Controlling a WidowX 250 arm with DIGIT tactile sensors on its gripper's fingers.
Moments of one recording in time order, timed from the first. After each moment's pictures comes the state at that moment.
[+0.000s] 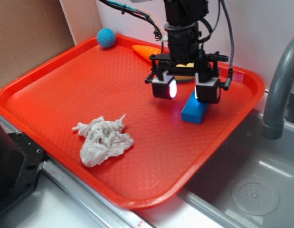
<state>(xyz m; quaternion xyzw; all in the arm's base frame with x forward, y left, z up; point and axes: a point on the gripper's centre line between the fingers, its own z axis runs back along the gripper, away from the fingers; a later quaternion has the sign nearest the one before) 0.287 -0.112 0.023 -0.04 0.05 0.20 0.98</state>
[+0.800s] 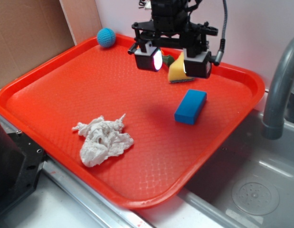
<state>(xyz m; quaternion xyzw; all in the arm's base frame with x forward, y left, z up) 0.270 -0.107 0.083 -0.01 -0.02 0.19 0.98</state>
